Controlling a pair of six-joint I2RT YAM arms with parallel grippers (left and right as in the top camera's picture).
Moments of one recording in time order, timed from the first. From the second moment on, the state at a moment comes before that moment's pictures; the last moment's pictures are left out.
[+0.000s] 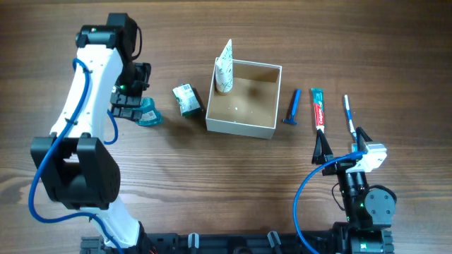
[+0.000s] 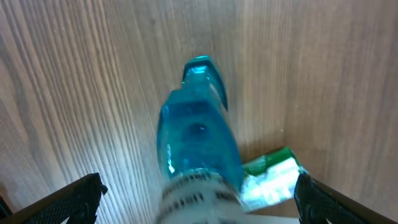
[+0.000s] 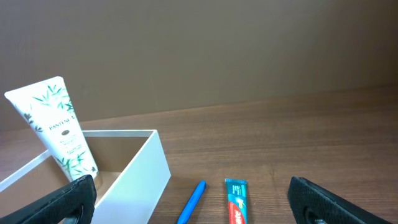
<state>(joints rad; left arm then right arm) -0.04 1.91 1.70 -1.39 -0.04 -1.50 -0.04 0.02 0.01 0.00 -0.13 0.17</state>
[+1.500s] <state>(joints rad) -0.02 1.91 1.63 -1.31 -0.06 -1.51 -0.04 0.02 0.01 0.00 -0.13 0.17</state>
